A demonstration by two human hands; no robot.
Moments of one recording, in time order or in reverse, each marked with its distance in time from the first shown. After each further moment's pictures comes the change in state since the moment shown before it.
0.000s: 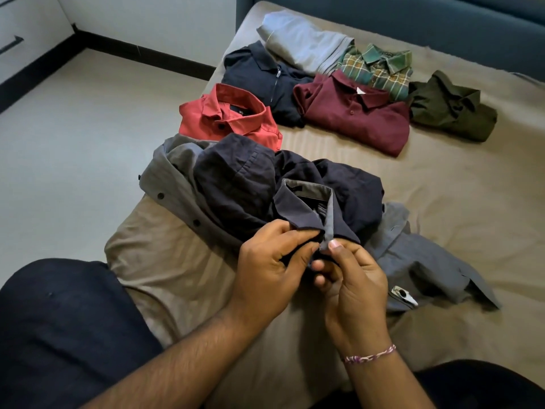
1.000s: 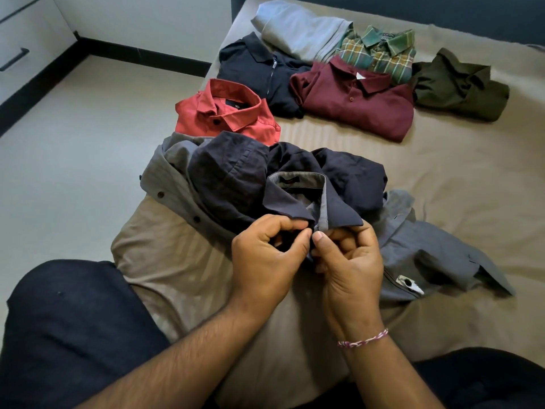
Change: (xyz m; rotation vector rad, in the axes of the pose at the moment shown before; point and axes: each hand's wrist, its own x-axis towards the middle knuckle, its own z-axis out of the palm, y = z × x) left_hand 0.001 0.005 0.012 -0.127 0.135 -0.300; right_hand 0.013 0.012 -0.001 -0.044 -0.098 -0.256
